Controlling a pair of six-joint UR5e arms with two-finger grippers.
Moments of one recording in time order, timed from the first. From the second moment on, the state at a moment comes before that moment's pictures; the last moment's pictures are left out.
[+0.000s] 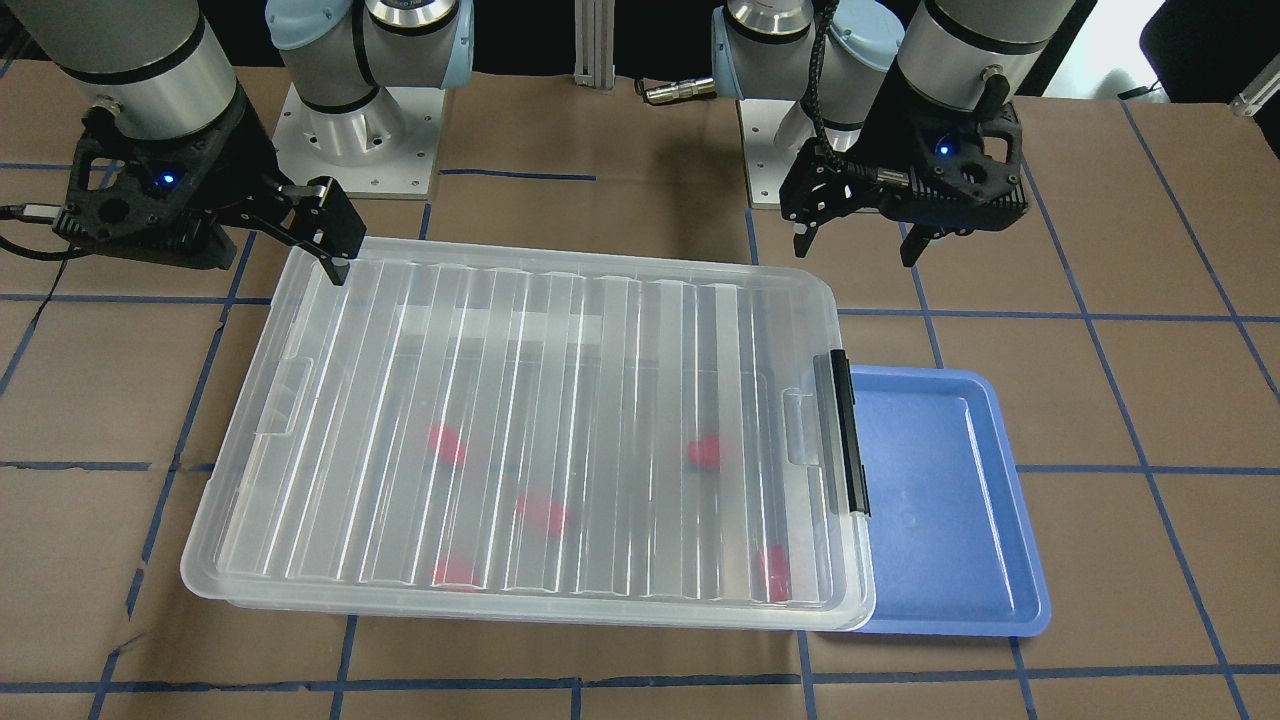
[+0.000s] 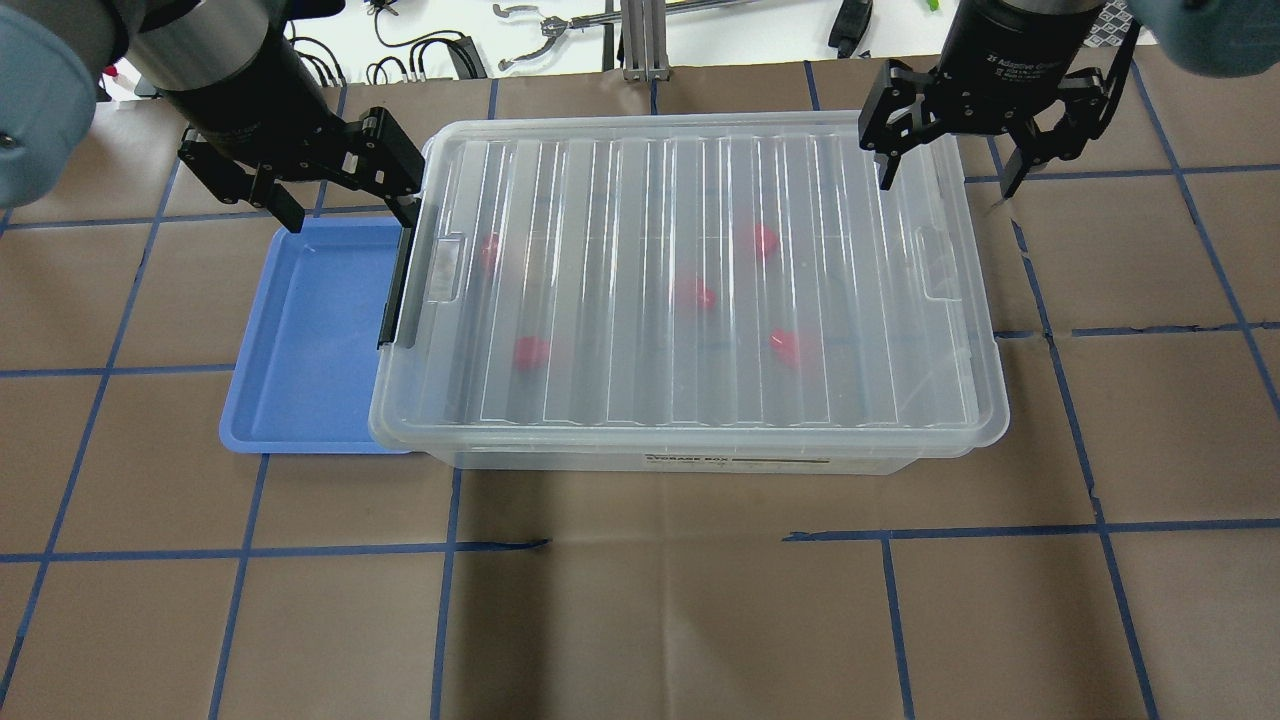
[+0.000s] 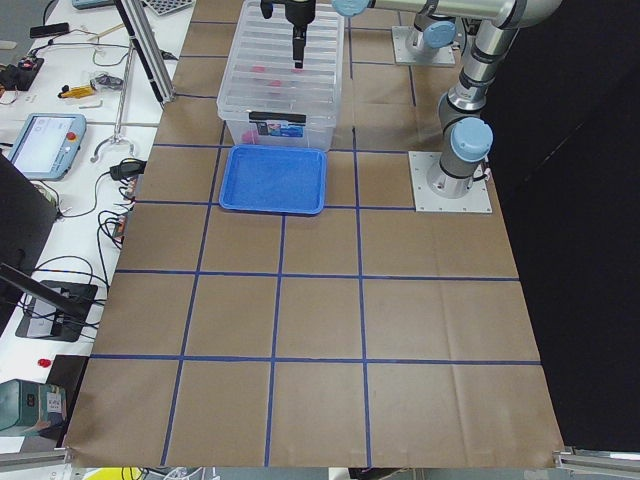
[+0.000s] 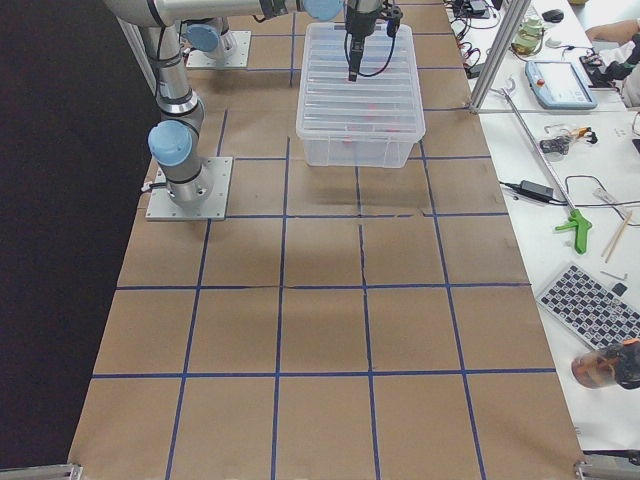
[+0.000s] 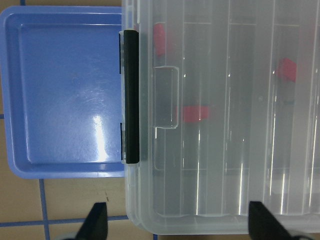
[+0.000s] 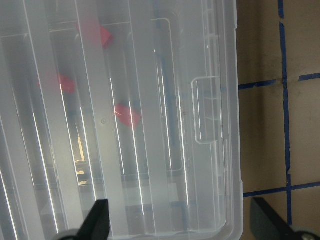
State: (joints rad) left arm -1.57 -1.58 -1.49 -1.60 1.52 0.03; right arm 1.58 -1.48 1.41 -1.47 -1.58 0.16
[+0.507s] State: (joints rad) left arm -1.56 -1.58 -1.49 -1.60 1.52 0.03; right arm 1.58 -1.48 1.41 -1.47 -1.58 0.16
